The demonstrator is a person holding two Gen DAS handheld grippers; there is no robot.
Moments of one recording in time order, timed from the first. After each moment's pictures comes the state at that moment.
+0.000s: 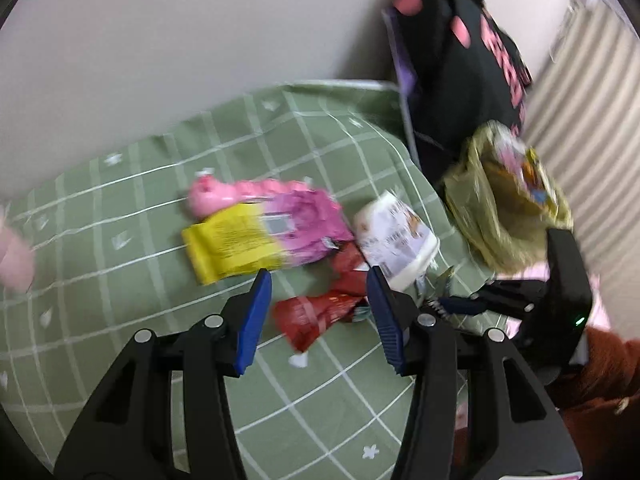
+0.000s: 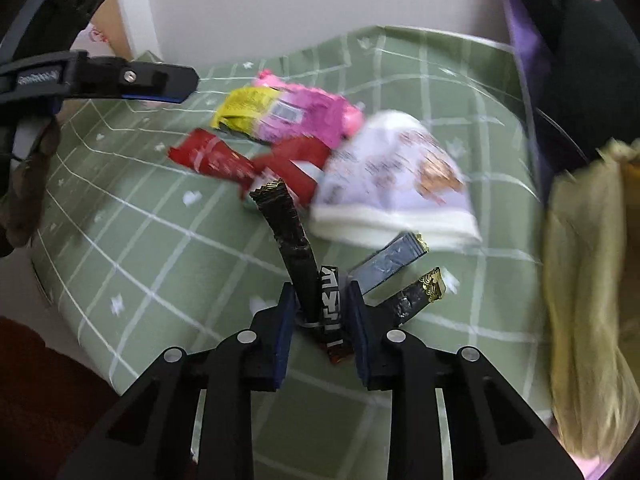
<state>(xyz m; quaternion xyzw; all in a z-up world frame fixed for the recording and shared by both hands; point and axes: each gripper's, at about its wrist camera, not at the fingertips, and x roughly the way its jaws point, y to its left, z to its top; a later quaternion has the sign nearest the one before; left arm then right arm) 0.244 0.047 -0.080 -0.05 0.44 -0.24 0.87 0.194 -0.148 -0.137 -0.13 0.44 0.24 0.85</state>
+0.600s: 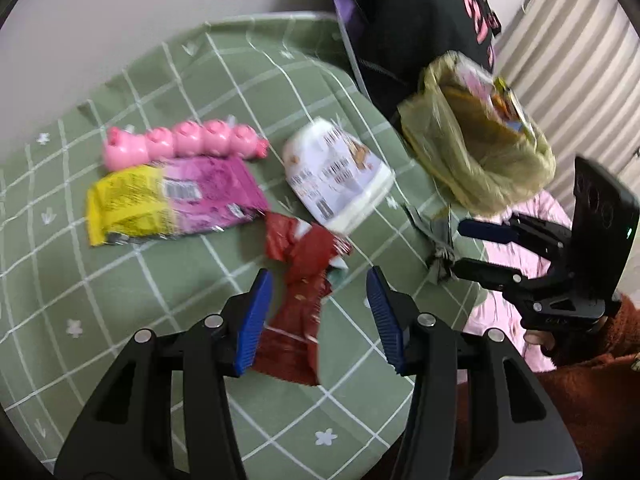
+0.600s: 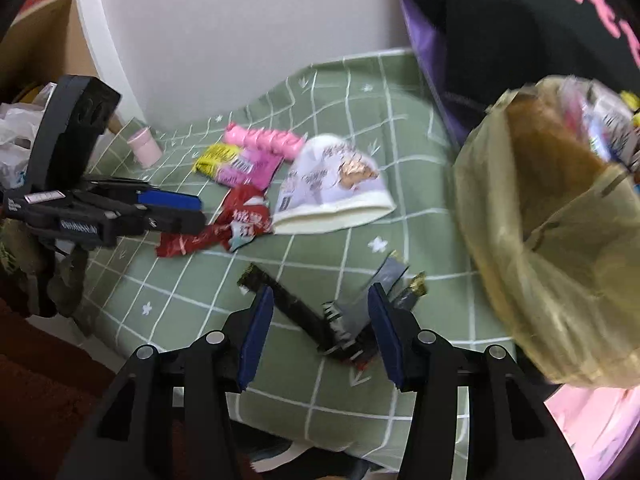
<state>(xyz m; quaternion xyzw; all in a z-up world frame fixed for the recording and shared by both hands) 0.227 0.014 -0.099 -0.03 0.48 -0.29 0.83 0.162 -0.207 -0.098 -0.03 0.41 0.21 0.89</state>
